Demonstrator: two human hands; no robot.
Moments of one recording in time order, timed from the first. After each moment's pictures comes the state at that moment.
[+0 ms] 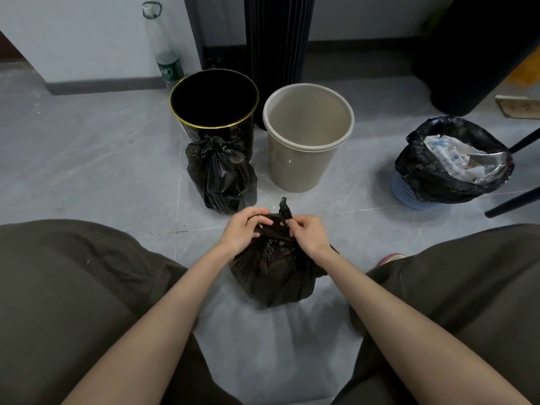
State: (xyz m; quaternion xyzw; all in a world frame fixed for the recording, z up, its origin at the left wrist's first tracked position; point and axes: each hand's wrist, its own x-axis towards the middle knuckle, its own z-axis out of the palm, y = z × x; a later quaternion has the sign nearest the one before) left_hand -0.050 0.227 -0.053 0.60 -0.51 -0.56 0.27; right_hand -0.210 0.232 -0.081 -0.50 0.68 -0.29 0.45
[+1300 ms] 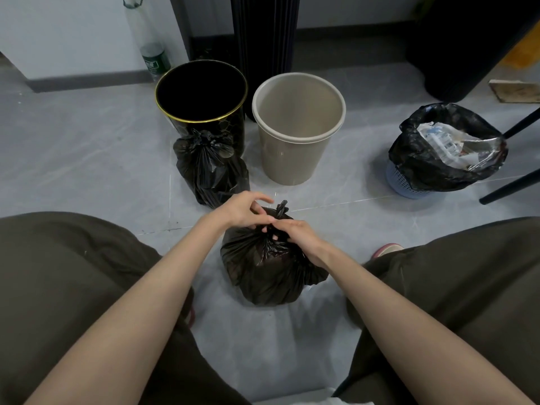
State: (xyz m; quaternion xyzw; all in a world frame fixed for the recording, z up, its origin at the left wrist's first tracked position) left_hand -0.057 0.187 -0.030 0.54 -0.66 -0.52 0.04; right_hand -0.214 0.246 -0.064 -0.38 0.59 -0.24 0.67
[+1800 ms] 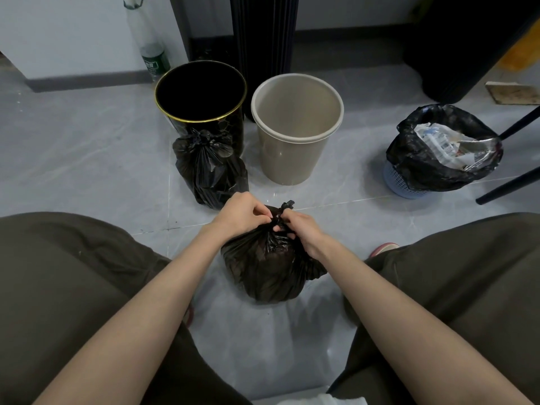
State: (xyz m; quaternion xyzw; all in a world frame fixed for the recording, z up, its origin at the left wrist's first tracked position) left_hand -0.062 0.204 -0.030 0.57 -0.75 -0.34 0.07; right_hand -0.214 0.235 -0.057 -0.25 0.64 -0.30 0.66
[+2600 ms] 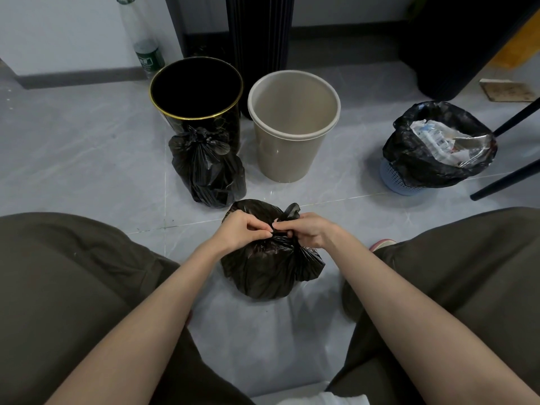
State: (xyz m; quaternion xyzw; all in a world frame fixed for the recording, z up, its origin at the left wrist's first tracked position) left_hand -0.051 0.227 -0.071 0.53 -0.70 -0.47 0.14; right_hand -0.235 0.225 -0.069 -0.24 0.62 -0.18 0.73
